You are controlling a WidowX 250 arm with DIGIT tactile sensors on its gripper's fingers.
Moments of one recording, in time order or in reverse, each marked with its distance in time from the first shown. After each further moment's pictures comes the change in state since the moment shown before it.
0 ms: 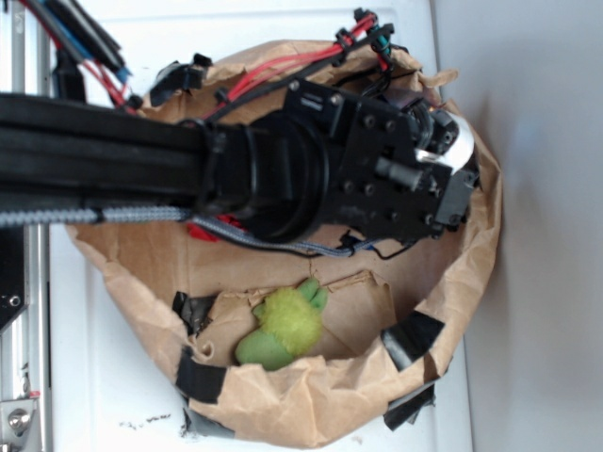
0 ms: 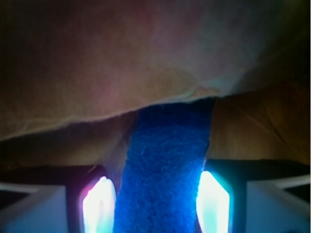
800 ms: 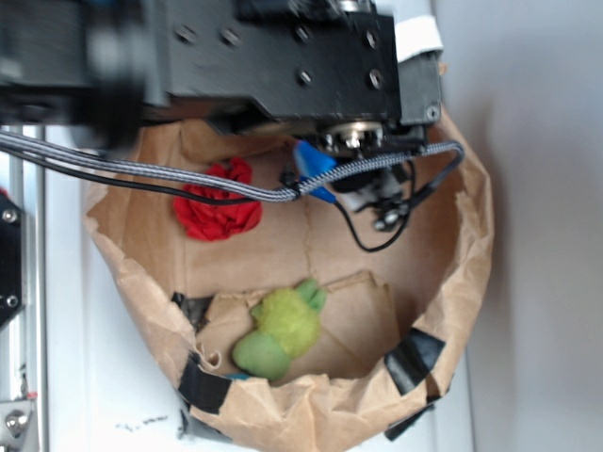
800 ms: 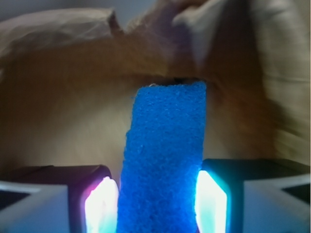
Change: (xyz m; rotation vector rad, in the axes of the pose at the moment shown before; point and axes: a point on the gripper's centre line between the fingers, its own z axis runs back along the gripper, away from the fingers) arm -0.005 0.044 0.098 -0.106 0.198 -0.398
